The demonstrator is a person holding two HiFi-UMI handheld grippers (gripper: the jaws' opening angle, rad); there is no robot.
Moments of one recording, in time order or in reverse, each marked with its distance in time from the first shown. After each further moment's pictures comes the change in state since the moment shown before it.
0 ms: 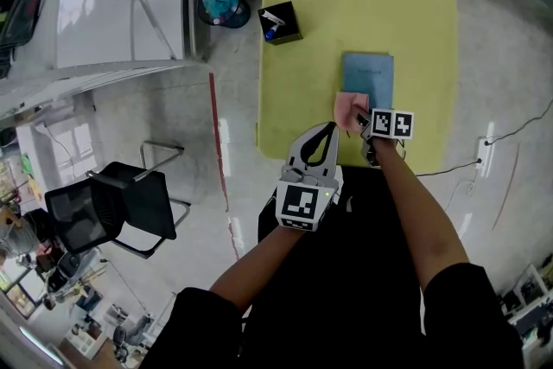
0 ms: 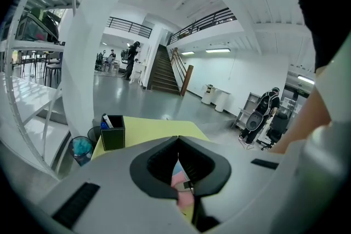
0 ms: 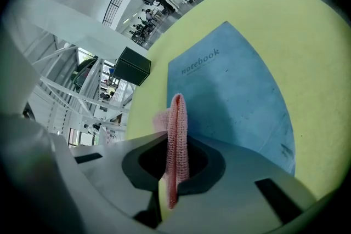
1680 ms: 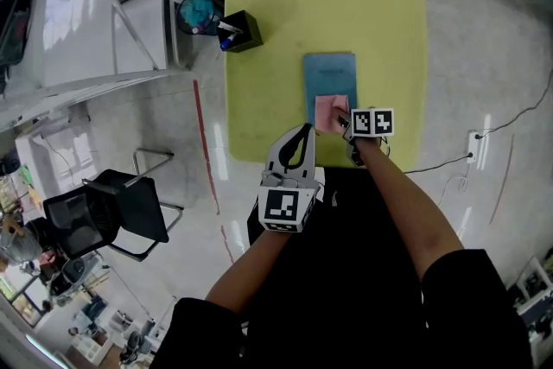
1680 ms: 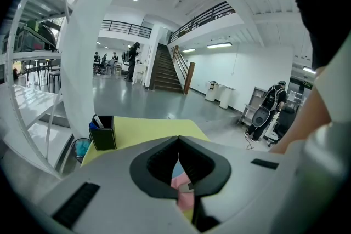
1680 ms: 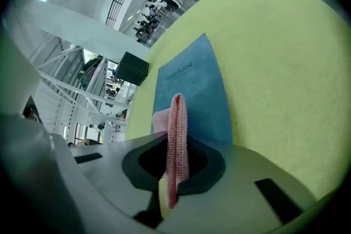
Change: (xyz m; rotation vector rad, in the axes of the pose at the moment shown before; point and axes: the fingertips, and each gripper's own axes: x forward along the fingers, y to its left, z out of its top) left arm 0.036 -0.055 -0.001 0.036 0.021 0.070; right arm -0.037 -0.044 0.007 -0.028 0.046 0.050
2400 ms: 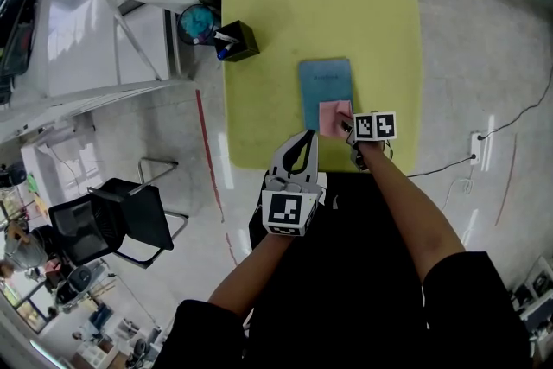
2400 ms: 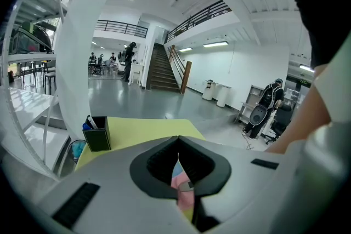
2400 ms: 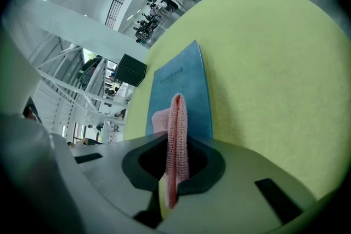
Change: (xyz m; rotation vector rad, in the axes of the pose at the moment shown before) left arm 0.006 -0.020 -0.003 0.026 0.008 -0.021; right arm -0.015 -0.017 0.001 -0.009 0.001 -0.015
